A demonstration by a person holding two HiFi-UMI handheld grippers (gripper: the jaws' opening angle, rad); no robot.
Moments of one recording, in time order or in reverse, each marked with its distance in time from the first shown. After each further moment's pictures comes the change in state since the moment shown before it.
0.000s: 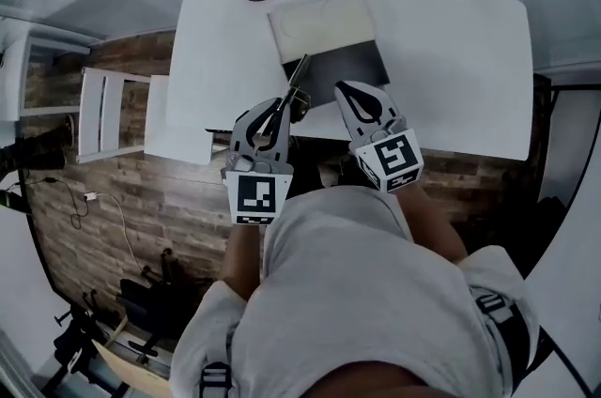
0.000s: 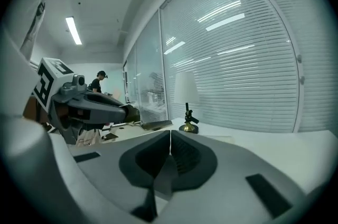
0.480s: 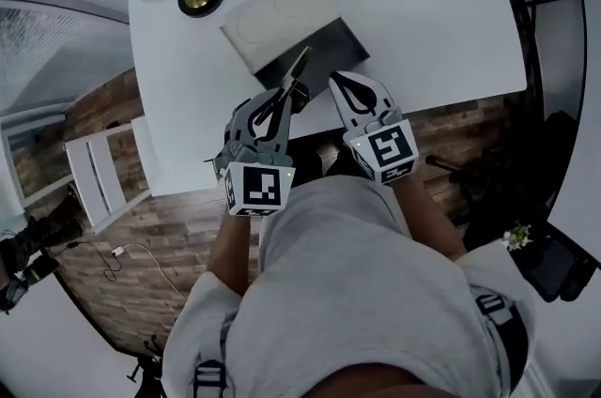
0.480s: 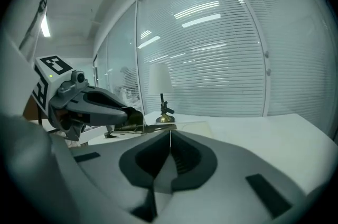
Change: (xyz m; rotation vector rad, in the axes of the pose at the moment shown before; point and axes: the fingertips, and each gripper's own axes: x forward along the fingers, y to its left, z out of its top) left arm 0.057 -0.022 -0.012 0.245 0.011 -0.353; right arm -0.005 -0.029 -0.032 0.119 0.055 -0.300
